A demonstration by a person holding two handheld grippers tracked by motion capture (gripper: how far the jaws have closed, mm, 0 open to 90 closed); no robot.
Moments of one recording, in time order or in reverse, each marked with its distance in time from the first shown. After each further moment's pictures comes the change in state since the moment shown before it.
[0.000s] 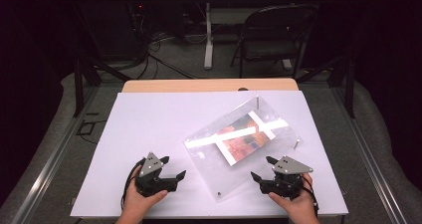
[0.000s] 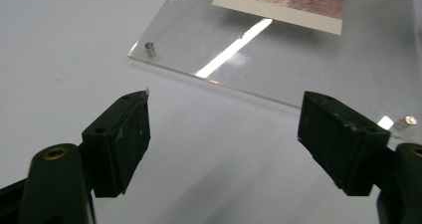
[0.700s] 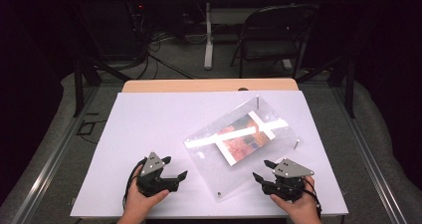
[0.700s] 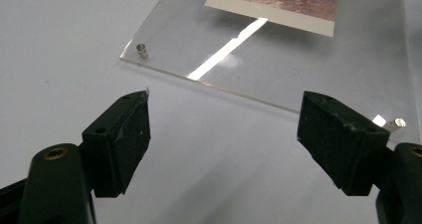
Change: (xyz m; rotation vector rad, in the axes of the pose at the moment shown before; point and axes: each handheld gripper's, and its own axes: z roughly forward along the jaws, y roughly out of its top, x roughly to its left) left arm -0.002 0.003 0.001 0.000 -0.012 0.010; right arm 0.005 0.001 -0.010 0.014 0.006 -0.034
